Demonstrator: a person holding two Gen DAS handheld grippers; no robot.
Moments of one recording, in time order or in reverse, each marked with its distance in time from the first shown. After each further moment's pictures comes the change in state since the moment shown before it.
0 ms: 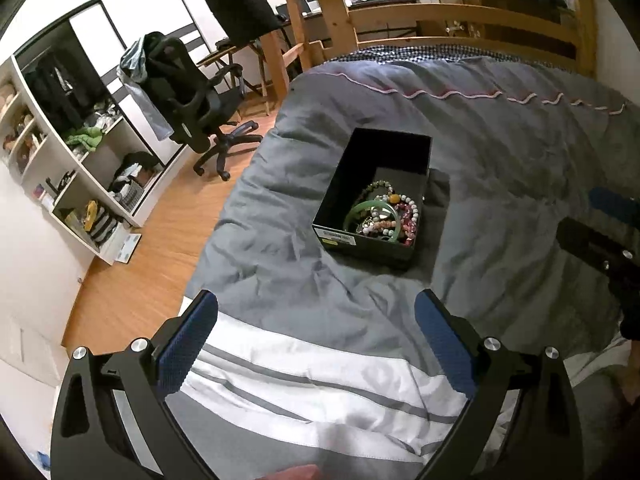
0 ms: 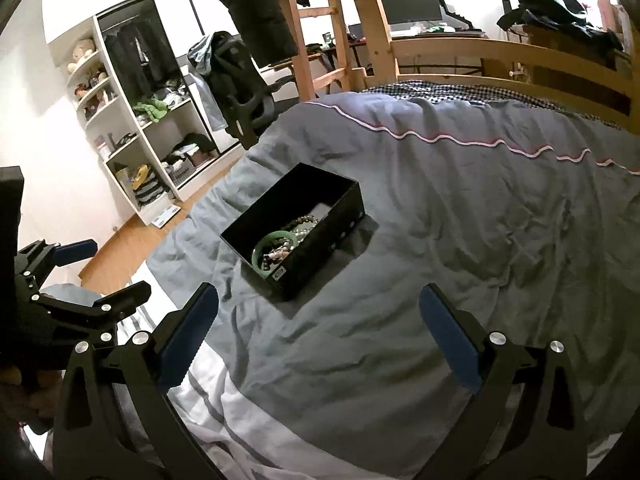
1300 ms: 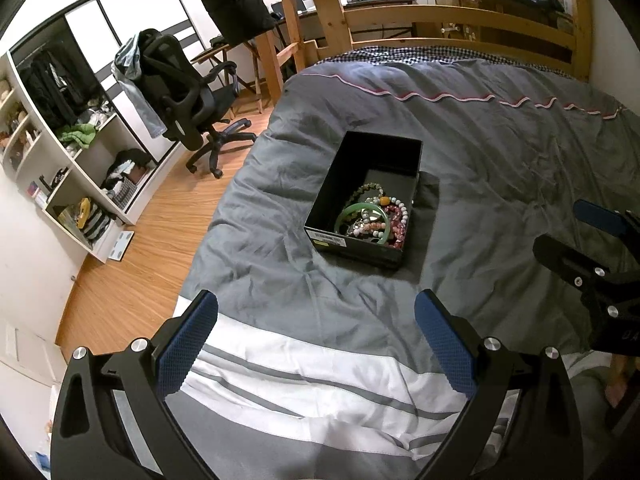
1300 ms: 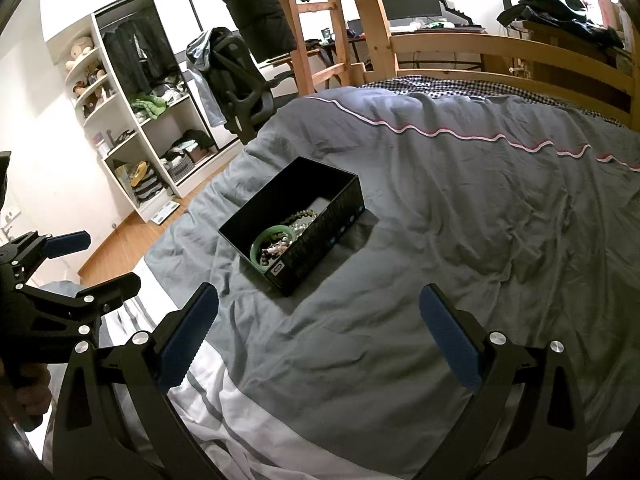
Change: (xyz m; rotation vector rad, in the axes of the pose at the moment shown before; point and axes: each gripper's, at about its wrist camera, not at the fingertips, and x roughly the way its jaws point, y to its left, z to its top) left arm -0.007 0.002 0.003 -0.013 0.006 -0.032; right arm 0.003 0.003 -0.003 -0.007 0.008 0.003
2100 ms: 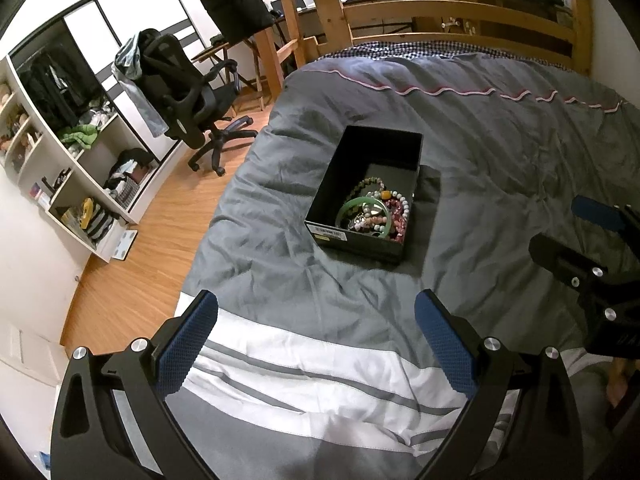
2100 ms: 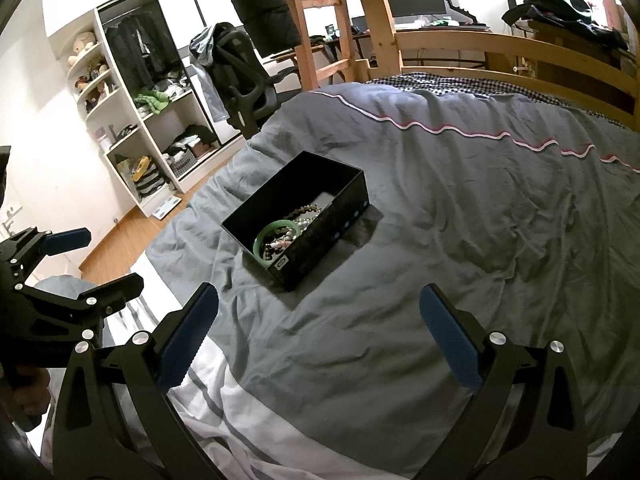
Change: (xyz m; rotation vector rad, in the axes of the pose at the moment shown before) left arm 0.000 -0.001 -0.002 0.011 0.017 0.009; right arm 0.002 0.004 -0.005 -0.008 0.015 0.008
